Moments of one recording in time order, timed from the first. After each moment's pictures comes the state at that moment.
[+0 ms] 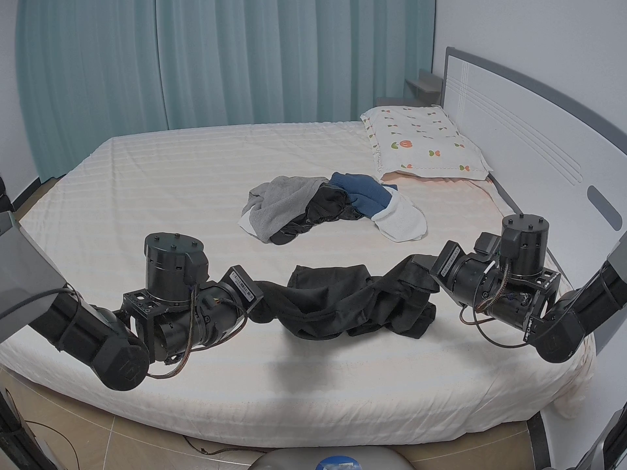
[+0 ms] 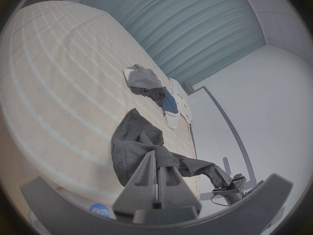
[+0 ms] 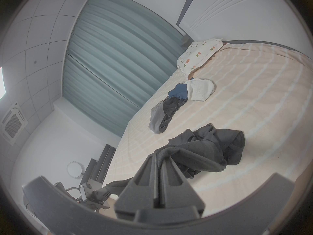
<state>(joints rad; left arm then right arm) -0.51 1.88 -0.66 -0.81 0.02 -1.03 0.47 1.89 -0.67 -0.99 0.01 0.87</state>
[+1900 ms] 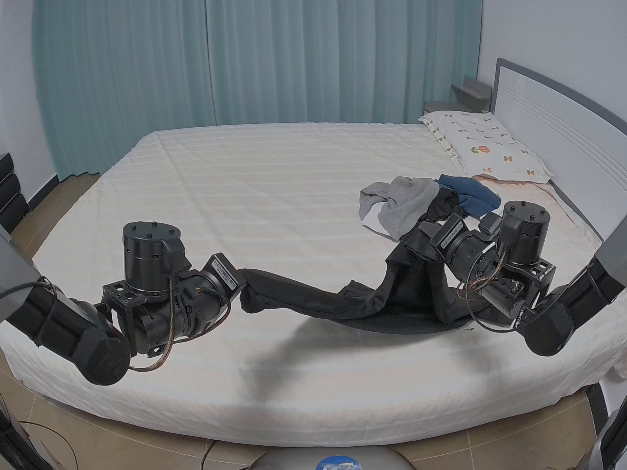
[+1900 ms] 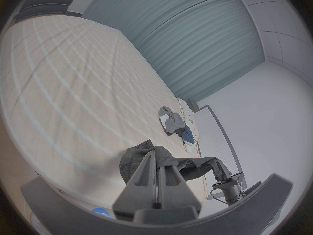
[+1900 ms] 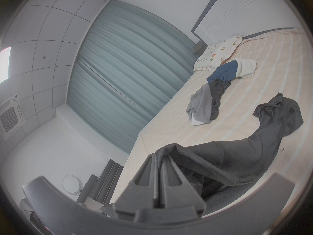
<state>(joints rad) -0.48 1.82 -0.65 -0.80 0.03 -1.01 0.46 1.94 -0.73 -1.14 -0.11 0.87</state>
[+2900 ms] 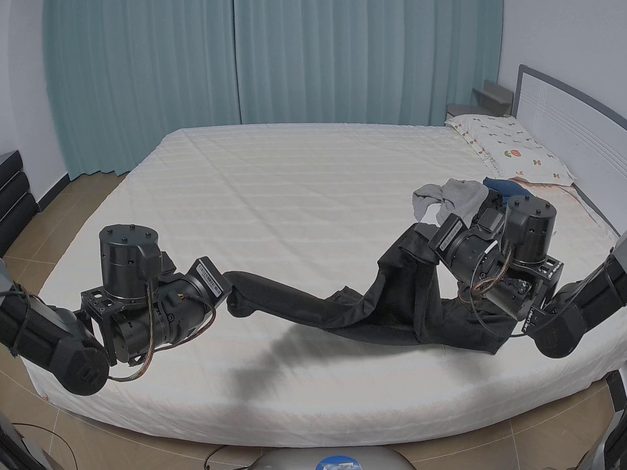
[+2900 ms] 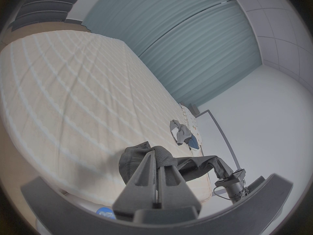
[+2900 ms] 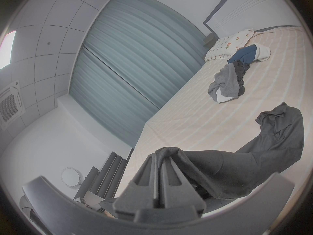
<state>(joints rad) -0.48 1.73 -0.57 -0.80 0.03 -0.97 0.49 1.87 -0.72 -1.05 -0.11 0.84</state>
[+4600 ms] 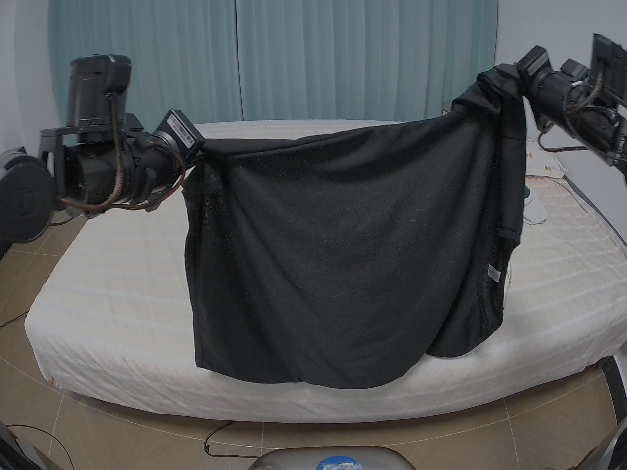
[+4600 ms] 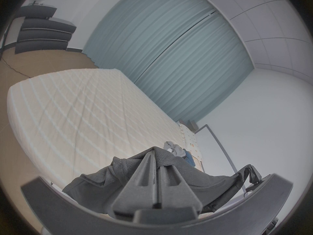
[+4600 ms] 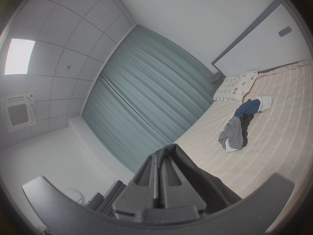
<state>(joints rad) -0.41 1.64 -1.28 -0.09 0.15 -0.86 0.28 1.65 -1.38 -0.43 -0.08 0.80</state>
